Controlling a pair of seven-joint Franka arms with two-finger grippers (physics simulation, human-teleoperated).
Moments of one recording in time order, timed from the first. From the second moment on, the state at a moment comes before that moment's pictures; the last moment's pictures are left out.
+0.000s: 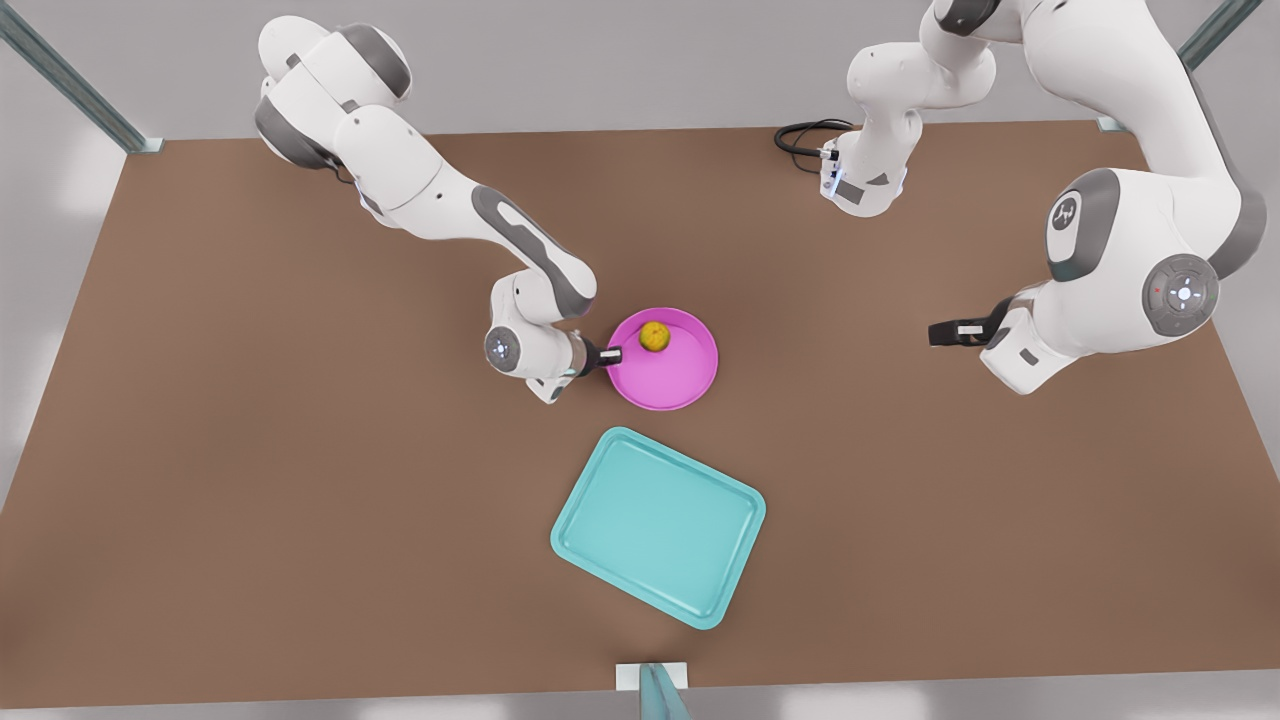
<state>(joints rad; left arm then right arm) -0.03 0.26 -0.09 -1.38 -0.07 1.33 -0.14 0.35 0.66 0.39 -1.96 0.68 2.56 0.05</state>
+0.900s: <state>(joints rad) -0.03 0.27 -0.08 -1.37 -0.07 1.32 -0.13 0.29 0.99 0.14 -1.20 0.66 2.25 0.03</state>
